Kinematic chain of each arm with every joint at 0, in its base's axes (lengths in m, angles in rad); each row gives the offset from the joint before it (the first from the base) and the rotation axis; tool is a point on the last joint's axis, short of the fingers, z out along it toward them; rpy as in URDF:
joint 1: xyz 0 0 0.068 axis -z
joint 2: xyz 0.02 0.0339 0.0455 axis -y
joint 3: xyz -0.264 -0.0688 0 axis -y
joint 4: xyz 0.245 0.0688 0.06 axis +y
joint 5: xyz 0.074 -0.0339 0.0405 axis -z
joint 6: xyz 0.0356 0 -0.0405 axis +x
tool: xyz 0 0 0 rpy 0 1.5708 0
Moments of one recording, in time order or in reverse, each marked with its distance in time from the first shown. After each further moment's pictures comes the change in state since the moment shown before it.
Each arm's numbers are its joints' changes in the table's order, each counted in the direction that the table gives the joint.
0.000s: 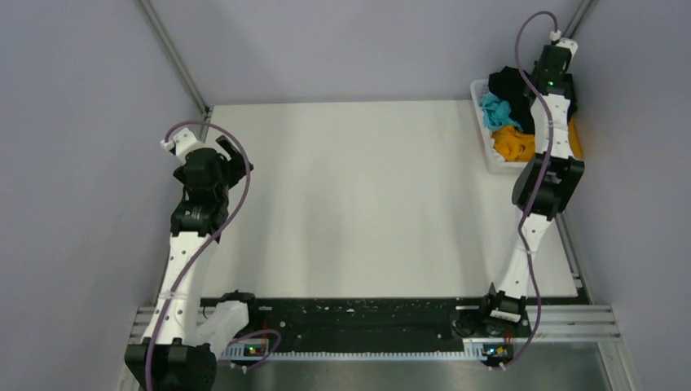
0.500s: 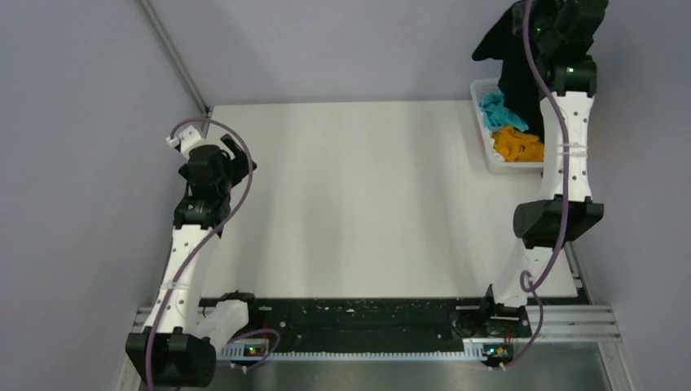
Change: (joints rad) left arm 0.000 -0.060 0.000 -0.027 0.036 -0.005; right arm -0.116 0.445 -0.001 -0.092 -0.354 0.089
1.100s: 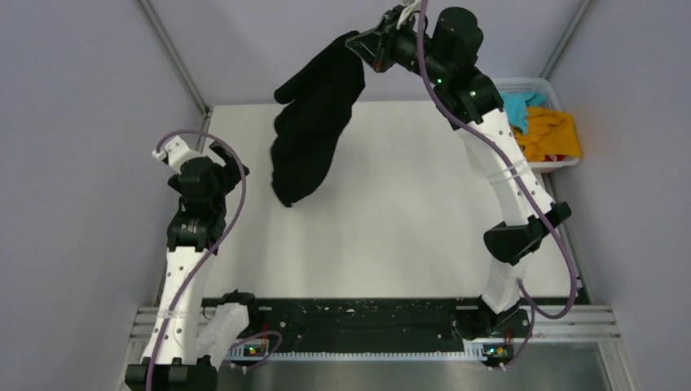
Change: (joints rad) left arm 0.000 0.130 -0.028 0.031 -0.058 -0.023; right arm -0.663 0.070 -0.002 -0.070 -0.313 0.003
